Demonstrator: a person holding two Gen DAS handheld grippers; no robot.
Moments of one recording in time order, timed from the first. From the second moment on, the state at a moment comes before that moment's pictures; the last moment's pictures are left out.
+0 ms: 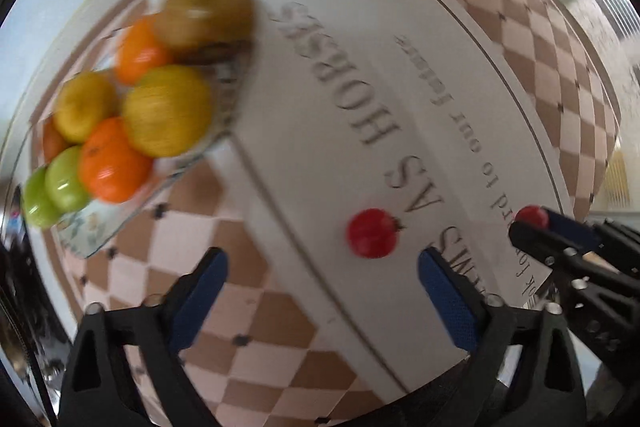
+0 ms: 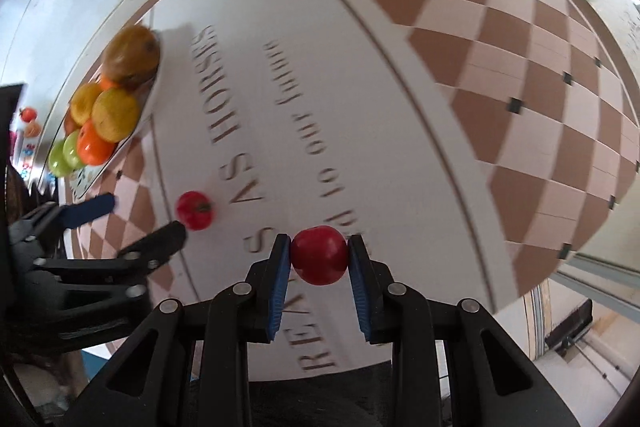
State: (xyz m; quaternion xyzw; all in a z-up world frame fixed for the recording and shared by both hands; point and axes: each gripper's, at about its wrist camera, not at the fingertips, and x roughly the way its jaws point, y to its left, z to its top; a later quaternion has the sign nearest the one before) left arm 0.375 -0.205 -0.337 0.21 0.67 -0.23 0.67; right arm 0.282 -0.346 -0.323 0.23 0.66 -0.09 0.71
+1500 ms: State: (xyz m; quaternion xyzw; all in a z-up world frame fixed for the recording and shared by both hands) left arm 0.491 0.070 -0.313 -0.25 0.70 -0.04 0.67; right arm 0.464 -0.118 -0.331 0.22 0.63 0.19 0.72
